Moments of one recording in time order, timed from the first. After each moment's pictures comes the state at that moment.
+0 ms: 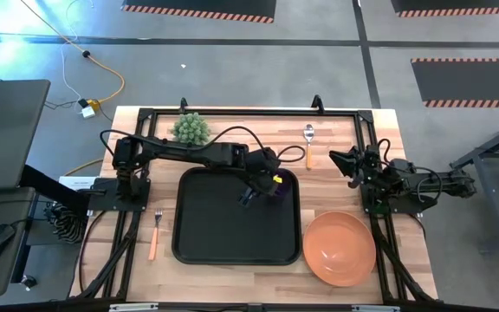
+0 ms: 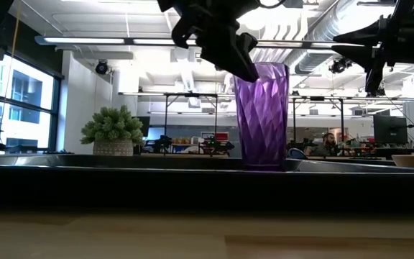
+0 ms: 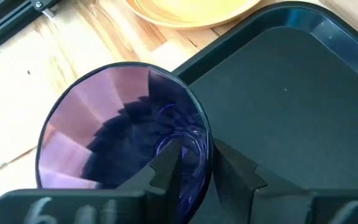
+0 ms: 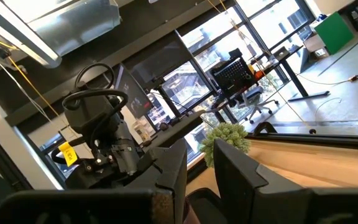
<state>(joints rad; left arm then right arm) 0.02 1.94 1.62 -0.62 0.19 0.63 0.04 0.01 0.01 0.30 0.43 0.50</state>
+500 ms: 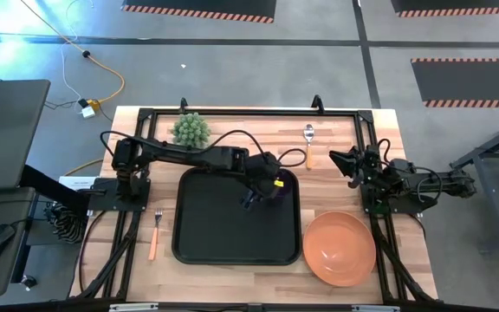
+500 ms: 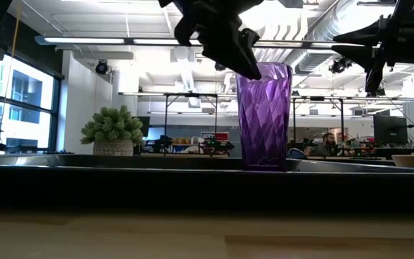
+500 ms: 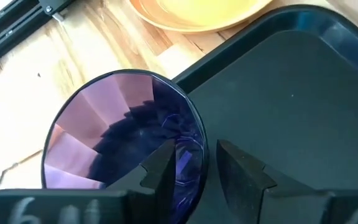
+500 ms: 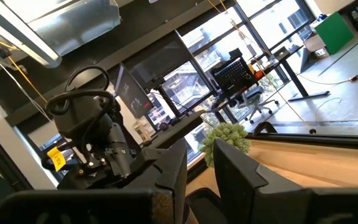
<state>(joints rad) -0.01 1.94 1.62 -0.59 0.13 0.59 0.04 0.01 0.01 0.30 0.43 0.50</state>
